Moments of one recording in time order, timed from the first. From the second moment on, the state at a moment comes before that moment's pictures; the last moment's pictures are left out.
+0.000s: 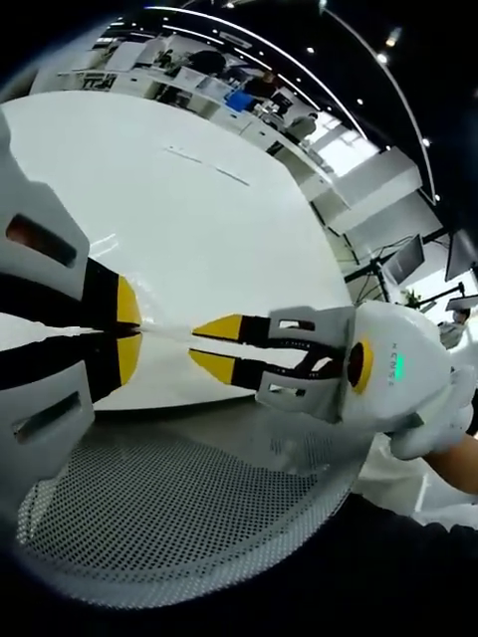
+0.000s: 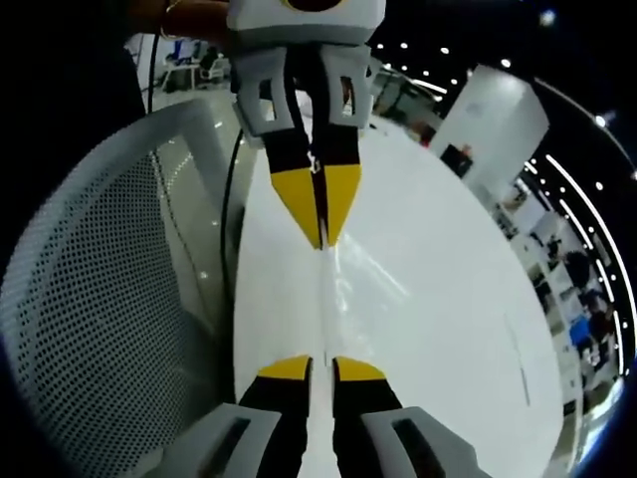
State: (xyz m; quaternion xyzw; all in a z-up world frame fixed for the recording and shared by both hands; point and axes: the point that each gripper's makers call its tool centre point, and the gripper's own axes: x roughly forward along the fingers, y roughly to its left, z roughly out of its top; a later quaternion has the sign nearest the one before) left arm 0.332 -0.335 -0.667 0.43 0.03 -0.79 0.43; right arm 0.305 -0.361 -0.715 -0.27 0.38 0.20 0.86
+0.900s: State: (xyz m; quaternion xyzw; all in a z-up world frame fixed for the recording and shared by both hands) left arm 0.359 -0.328 -0.685 0.45 0.05 -0.77 0.45; right arm 0.316 -0.361 -0.688 -0.35 0.34 0.19 0.85
